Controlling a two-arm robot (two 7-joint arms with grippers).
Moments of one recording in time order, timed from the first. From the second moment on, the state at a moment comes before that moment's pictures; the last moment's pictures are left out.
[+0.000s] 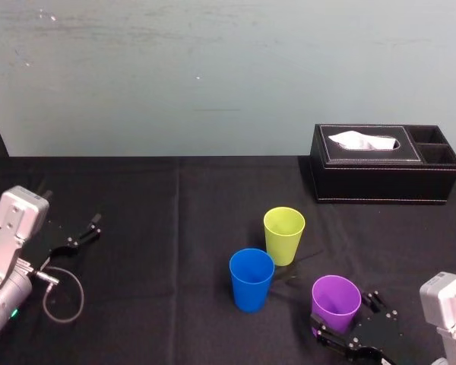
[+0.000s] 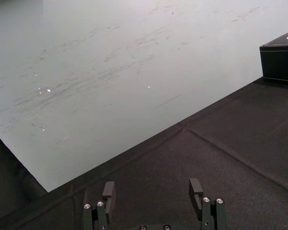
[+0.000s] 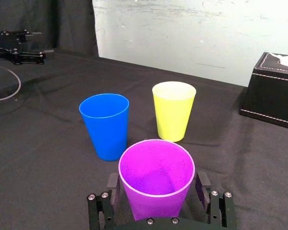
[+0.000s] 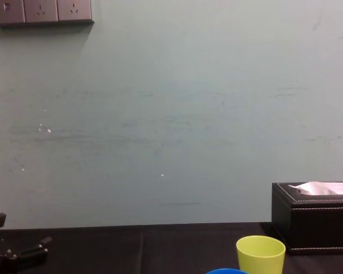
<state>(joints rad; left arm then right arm) -0.20 0.60 0.45 -1.41 -0.25 -0.12 0.03 -0.23 0.46 -0.18 -1.70 0.27 -0.03 0.34</state>
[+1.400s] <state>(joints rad) -0.20 0.60 0.45 -1.41 -0.25 -0.12 0.03 -0.17 0.41 -0.19 -1.64 0.24 -0.04 0.34</state>
